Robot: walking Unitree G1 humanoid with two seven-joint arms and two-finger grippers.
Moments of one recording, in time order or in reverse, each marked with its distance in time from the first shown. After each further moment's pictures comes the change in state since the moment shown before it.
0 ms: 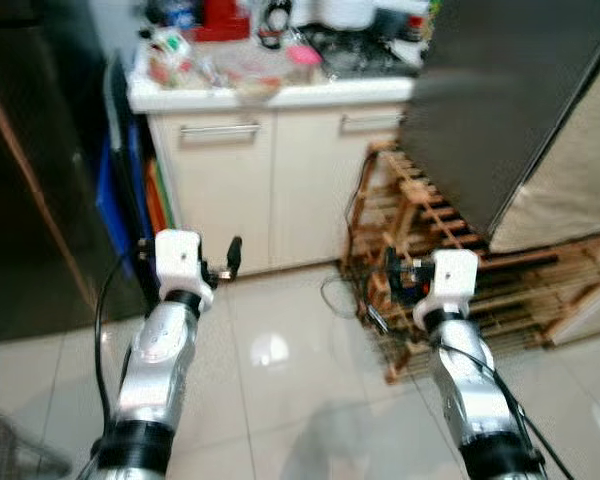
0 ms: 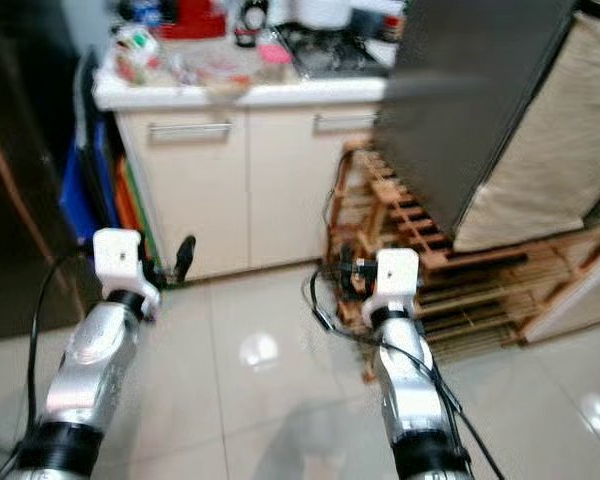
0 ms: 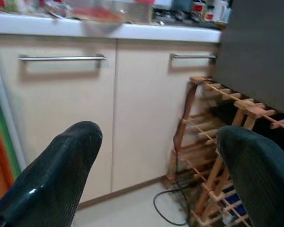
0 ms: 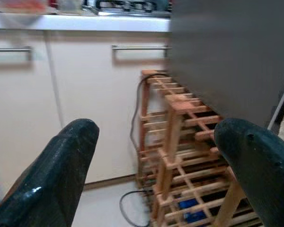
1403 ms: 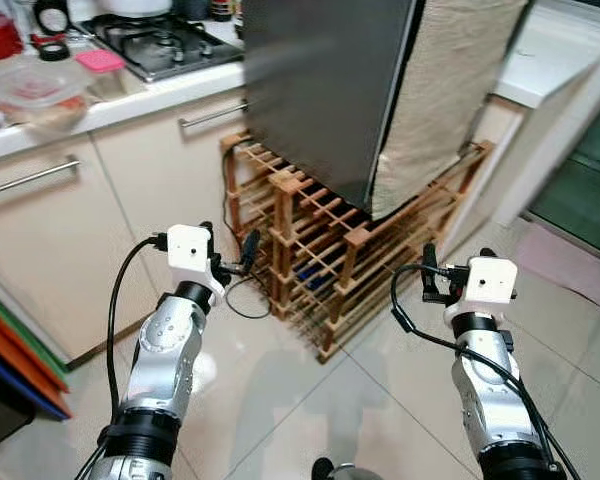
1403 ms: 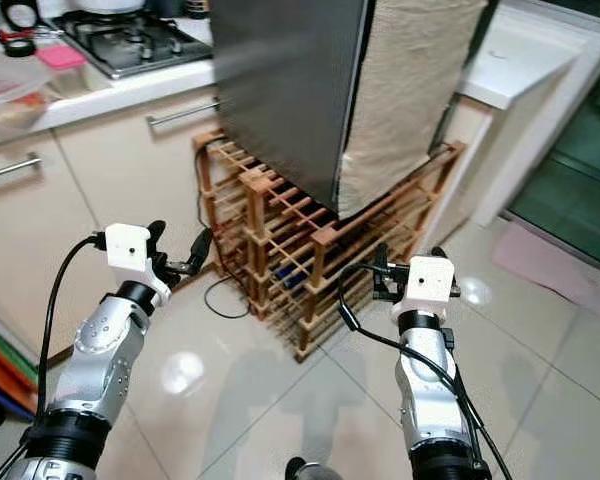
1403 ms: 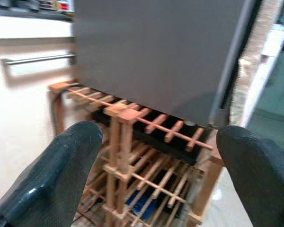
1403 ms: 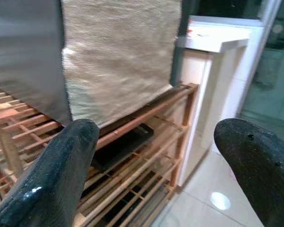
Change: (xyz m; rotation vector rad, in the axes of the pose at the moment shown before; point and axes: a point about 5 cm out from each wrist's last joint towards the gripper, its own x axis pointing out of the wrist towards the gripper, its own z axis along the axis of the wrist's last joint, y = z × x) left arm 0.003 0.014 0.007 -0.009 -0.061 -0.057; right arm -0.007 -0.015 0.008 -0.024 -0.087 -0.136
